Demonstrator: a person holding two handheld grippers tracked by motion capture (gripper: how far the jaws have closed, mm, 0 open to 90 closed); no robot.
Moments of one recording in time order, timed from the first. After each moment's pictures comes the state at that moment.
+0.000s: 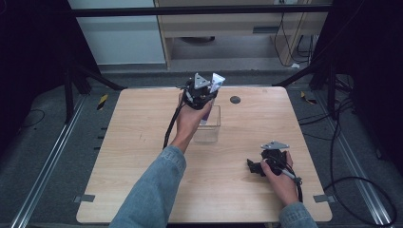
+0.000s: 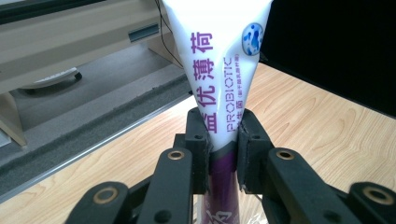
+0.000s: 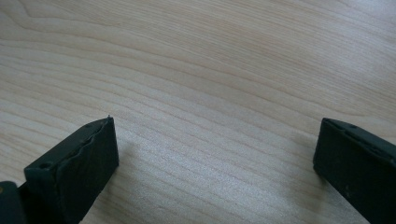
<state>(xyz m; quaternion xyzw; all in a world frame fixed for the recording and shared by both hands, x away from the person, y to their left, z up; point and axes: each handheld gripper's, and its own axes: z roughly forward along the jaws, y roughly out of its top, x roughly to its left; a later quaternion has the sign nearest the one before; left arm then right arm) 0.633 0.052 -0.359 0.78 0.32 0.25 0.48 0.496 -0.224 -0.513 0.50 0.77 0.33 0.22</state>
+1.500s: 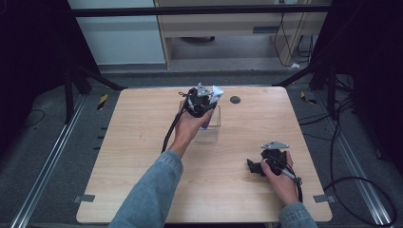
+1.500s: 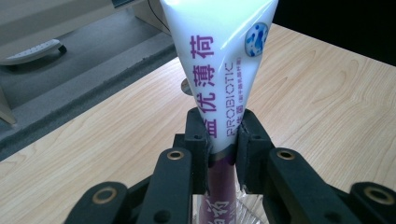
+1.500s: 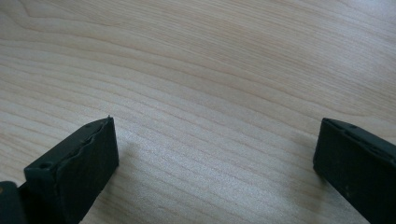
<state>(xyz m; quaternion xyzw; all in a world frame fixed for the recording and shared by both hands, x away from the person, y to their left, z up) 0.631 0.052 -0.388 0.82 0.31 0.22 0.43 0.495 -0.224 -0.513 0.51 0.77 0.33 0.22</state>
